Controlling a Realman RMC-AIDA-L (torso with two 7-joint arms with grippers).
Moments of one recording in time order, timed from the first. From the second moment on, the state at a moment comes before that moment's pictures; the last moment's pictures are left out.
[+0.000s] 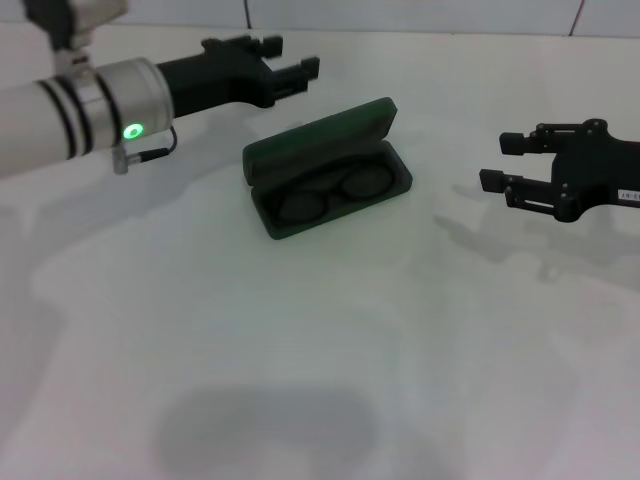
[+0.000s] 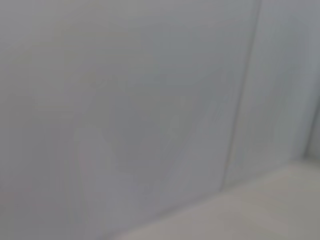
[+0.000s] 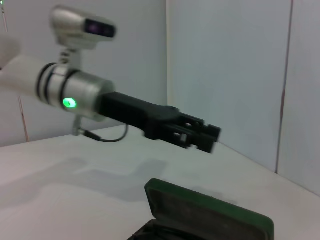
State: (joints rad) left arm -0.94 -2.06 2.84 -0.31 -0.51 1.14 -1.14; right arm 0.41 2.02 -1.15 -0.95 -1.67 -1.28 1.44
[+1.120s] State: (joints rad) left arm -0.90 -2.05 2.84 -0.26 -0.38 1.43 -0.92; right arm 0.43 2.02 -1.11 -0.91 -1.67 -1.35 1.41
